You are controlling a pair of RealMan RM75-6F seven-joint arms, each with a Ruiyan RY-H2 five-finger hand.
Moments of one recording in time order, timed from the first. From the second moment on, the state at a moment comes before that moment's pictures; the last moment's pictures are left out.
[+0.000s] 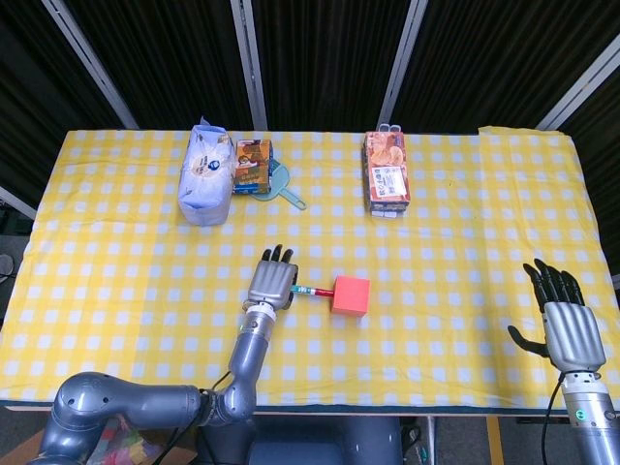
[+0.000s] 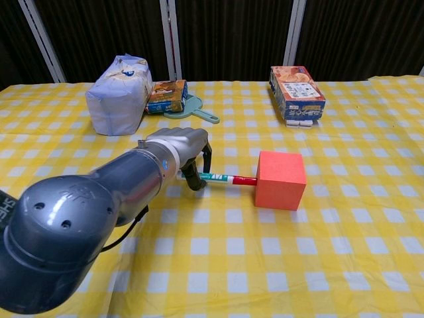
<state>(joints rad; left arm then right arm) -1.04 -2.05 -0.39 -1.32 0.46 1.16 0.99 0.15 -1.09 0.11 -1.72 -1.35 1.36 -0.06</state>
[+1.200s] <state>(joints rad) -1.20 -2.16 -0.48 -1.21 0.39 1.15 1.08 0.14 -1.08 0.11 -1.73 -1.34 1.37 -0.05</state>
